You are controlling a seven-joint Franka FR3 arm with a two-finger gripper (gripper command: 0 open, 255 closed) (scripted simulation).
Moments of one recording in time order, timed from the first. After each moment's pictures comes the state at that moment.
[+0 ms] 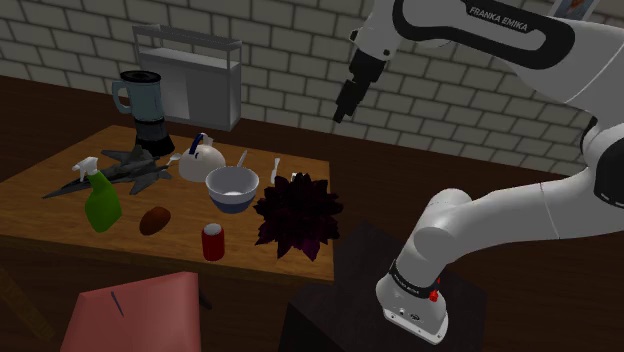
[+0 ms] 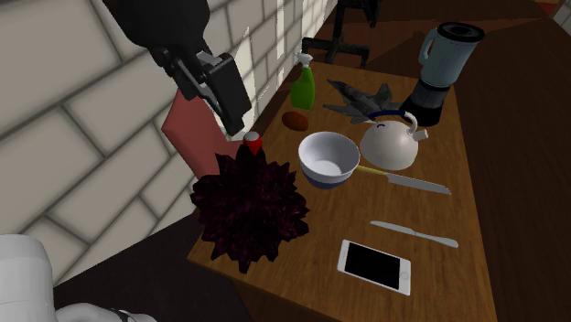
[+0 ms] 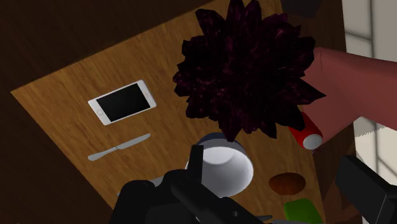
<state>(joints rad) -0.01 -0.80 0.02 -2.26 0.10 1.63 -0.17</state>
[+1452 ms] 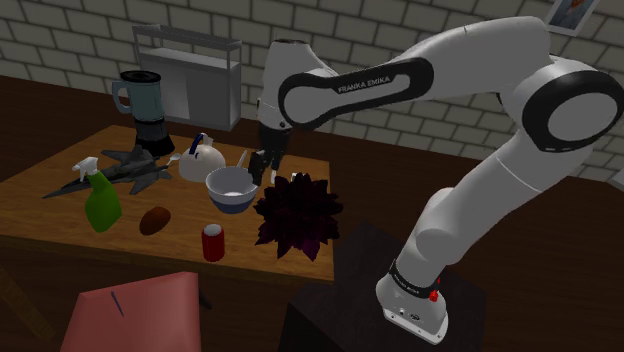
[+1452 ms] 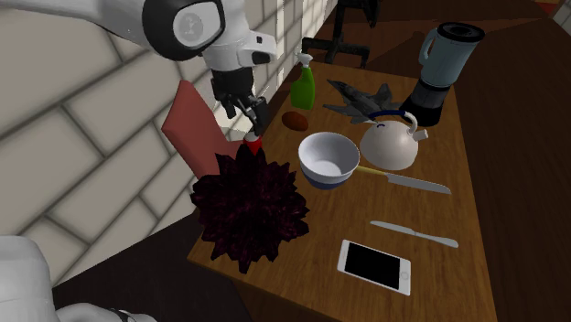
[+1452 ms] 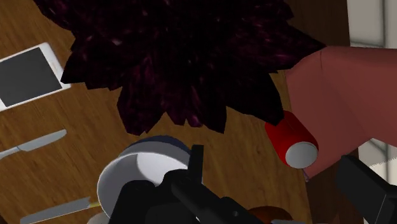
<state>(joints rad) 0.05 -0.31 0.32 -2.31 0.12 2.09 0.06</state>
